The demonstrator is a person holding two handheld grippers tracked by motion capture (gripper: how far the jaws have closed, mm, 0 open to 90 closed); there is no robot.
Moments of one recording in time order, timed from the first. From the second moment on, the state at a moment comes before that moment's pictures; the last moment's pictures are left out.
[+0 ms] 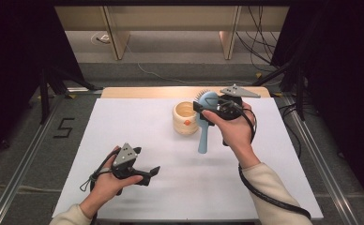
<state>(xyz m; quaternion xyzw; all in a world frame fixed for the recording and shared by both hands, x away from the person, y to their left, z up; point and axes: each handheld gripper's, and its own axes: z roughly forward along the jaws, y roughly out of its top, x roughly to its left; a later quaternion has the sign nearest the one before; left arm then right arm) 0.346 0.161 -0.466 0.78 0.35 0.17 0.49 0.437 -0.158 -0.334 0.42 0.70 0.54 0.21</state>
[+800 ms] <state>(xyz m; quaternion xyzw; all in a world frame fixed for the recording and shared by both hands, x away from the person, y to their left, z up) 0.347 0.162 -0.469 0.78 0.35 0.17 0.49 0.448 -0.152 -0.327 0.42 0.70 0.54 0.22</state>
